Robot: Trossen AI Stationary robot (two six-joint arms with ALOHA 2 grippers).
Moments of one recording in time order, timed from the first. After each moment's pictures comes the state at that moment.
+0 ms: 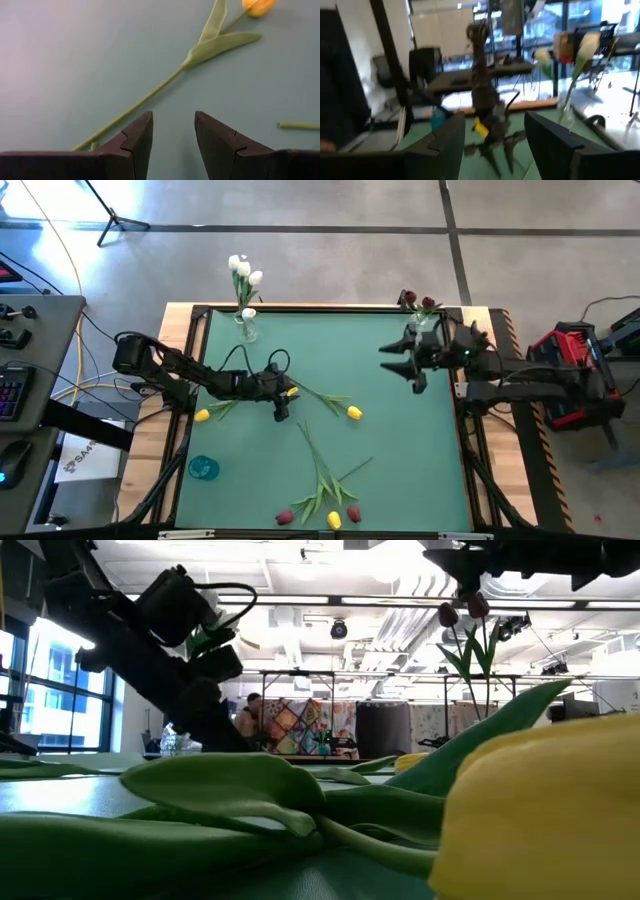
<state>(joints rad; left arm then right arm) 0.02 1.58 0.43 0.47 -0.21 -0.16 -0.25 0.79 0.52 0.34 -0.30 0.12</state>
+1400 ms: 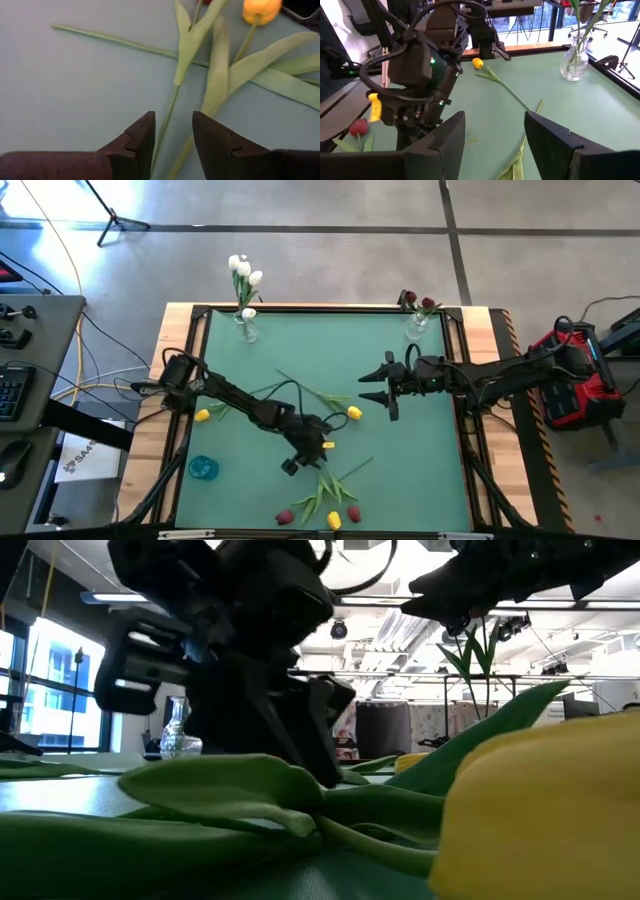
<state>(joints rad) -0.25 1.99 1.02 0.19 0.33 0.31 0.04 1.05 0.51 0.31 0.01 0.09</state>
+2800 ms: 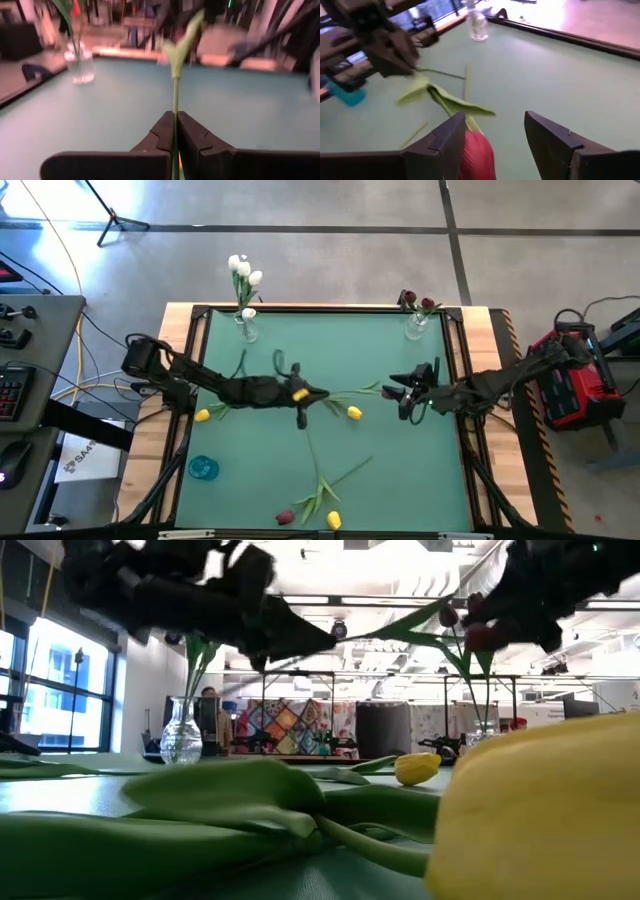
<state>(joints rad) -0.10 1.67 0.61 0.91 -0.25 -0.07 0.38 0.86 0.49 -0.18 0.76 0.71</state>
